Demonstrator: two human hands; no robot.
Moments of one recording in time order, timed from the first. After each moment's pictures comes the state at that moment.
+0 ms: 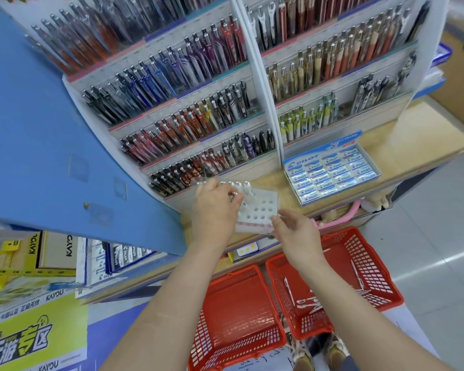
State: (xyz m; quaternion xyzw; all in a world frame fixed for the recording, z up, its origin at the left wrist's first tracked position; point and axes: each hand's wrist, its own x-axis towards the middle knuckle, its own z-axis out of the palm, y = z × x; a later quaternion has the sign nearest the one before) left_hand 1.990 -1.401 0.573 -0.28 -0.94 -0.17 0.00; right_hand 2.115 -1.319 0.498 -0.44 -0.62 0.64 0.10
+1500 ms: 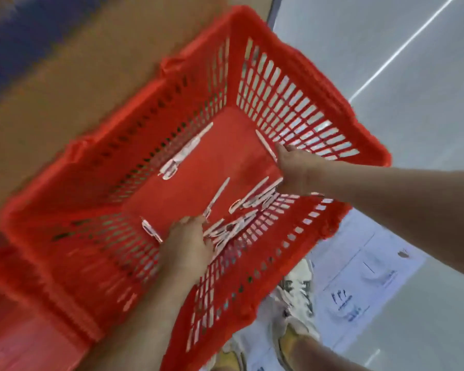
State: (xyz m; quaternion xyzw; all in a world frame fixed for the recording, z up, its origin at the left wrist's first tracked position) left_hand 2.210 -1.385 -0.168 -0.41 -0.83 0.01 -0.37; right_hand 2.344 -1.173 -0.159 -0.39 -0.82 0.22 -0.35
